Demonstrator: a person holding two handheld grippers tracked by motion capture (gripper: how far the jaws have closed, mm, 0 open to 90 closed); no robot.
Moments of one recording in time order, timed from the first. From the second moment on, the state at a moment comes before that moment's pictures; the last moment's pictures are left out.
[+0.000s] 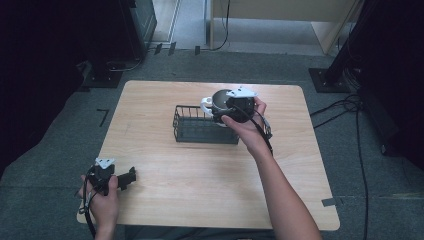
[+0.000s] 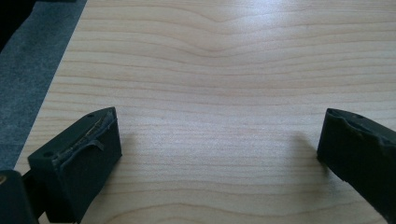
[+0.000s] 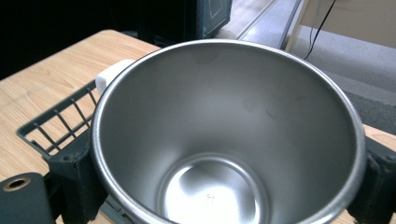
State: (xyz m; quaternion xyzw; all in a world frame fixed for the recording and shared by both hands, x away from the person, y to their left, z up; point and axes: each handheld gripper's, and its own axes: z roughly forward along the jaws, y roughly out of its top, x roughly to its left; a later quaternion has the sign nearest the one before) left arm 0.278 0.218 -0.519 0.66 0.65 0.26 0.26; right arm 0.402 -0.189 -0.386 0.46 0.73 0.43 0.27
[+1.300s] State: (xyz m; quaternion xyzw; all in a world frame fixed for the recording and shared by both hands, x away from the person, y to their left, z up) left arm 0.278 0.218 -0.519 0.67 0.65 0.26 0.26; right arm 0.412 -0.191 -0.426 0.48 0.75 0.40 0.23
